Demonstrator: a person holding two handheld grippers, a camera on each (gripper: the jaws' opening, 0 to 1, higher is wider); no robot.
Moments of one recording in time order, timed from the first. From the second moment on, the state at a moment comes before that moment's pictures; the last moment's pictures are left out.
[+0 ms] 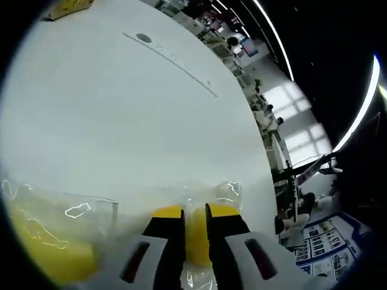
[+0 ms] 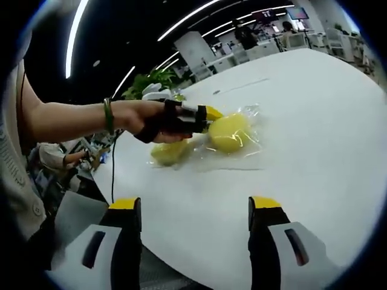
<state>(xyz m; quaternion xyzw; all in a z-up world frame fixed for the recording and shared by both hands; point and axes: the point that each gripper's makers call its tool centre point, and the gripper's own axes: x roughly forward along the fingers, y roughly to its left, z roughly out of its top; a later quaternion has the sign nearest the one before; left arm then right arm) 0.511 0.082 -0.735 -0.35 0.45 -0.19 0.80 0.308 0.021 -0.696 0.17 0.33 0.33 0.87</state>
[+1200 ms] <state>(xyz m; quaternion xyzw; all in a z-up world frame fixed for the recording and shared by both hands) 0.457 0.042 -0.636 -0.28 0.38 -0.36 0.80 0.303 0.015 -0.659 0.14 0.30 0.32 0.89</state>
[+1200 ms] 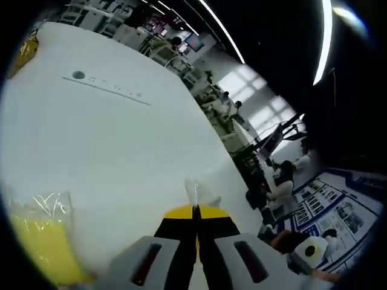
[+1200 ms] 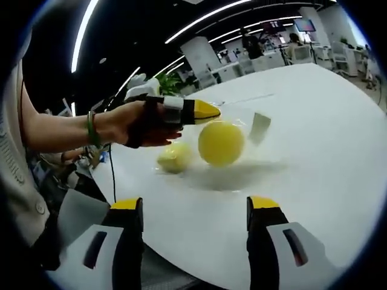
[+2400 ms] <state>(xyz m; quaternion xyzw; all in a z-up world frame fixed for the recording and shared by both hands) 0.384 0.103 -0.526 -0.22 0.30 -0.43 0.82 0.311 0.048 -0.566 0.00 0.21 0.39 0.90</state>
